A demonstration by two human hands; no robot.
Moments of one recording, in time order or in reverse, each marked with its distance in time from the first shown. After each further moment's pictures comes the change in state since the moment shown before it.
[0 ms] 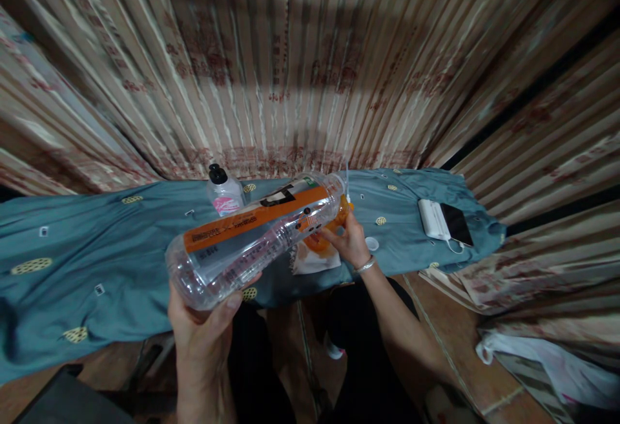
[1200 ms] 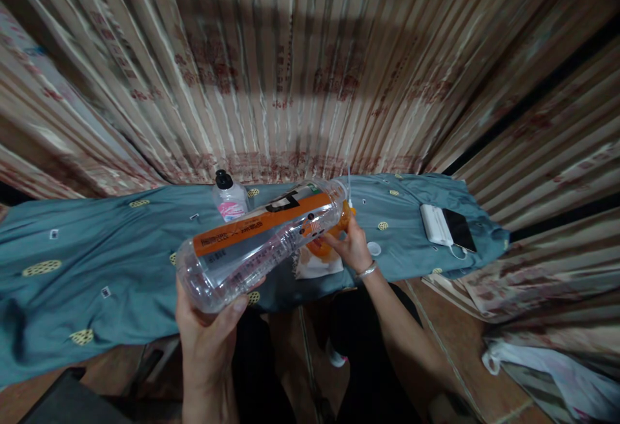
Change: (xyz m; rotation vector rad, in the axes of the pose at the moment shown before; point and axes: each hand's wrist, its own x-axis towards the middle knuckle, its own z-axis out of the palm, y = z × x) left_hand -0.003 0.008 0.011 -0.074 0.058 -0.046; right_hand -0.001 -0.002 0.002 -0.064 0.024 -0.030
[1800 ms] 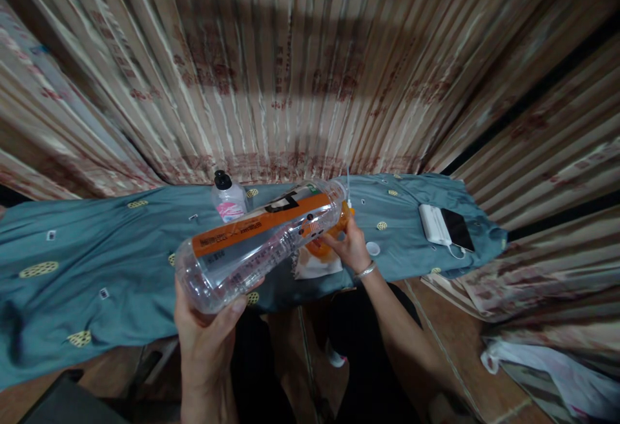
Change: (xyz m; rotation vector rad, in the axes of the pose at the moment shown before) left_hand 0.000 0.000 0.001 0.032 0.027 -0.014; right_hand -0.001 0.004 0.001 -0.009 -0.007 0.013
